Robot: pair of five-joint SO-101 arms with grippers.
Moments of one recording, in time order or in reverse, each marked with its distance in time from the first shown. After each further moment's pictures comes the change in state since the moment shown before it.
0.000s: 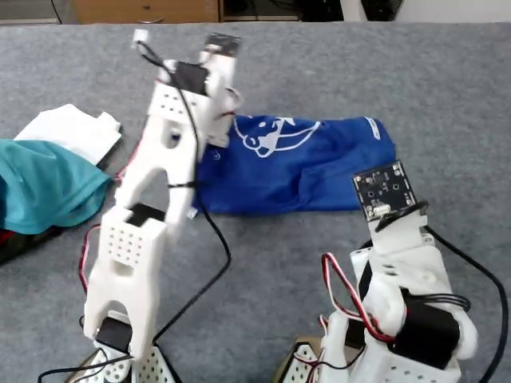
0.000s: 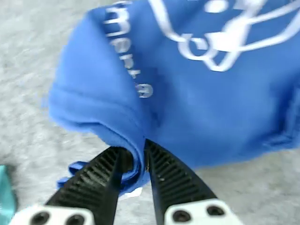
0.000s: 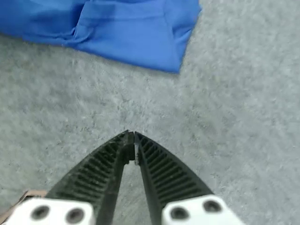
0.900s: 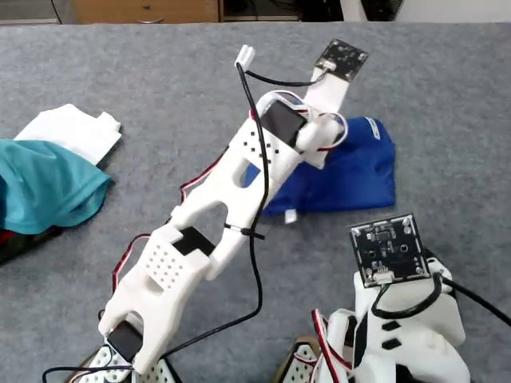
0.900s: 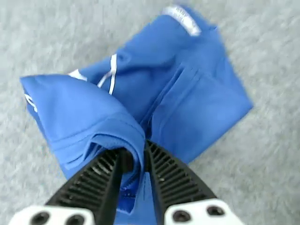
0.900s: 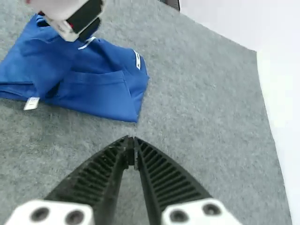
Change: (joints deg) left arm 20.5 1.1 -6.9 -17.4 2.8; right arm 0.0 -8.5 -14.1 3.3 0.0
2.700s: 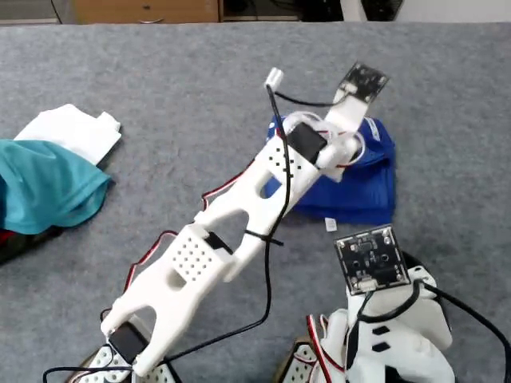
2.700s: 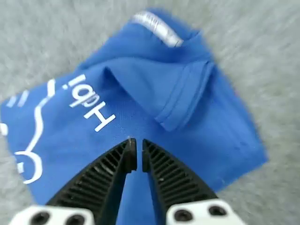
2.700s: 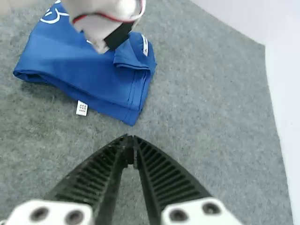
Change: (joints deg) left arm 2.7 17.4 -8.0 -8.8 0.2; right arm 0.0 -8.3 10.5 0.0 2.9
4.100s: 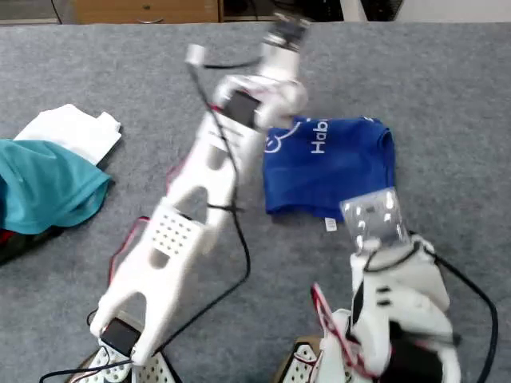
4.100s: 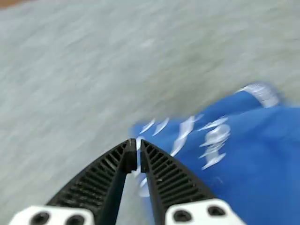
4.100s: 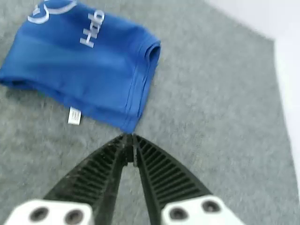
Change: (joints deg) left arm -17.4 3.5 -21.7 11.7 -0.6; right arm 0.0 5.5 11.1 -13.5 0.0
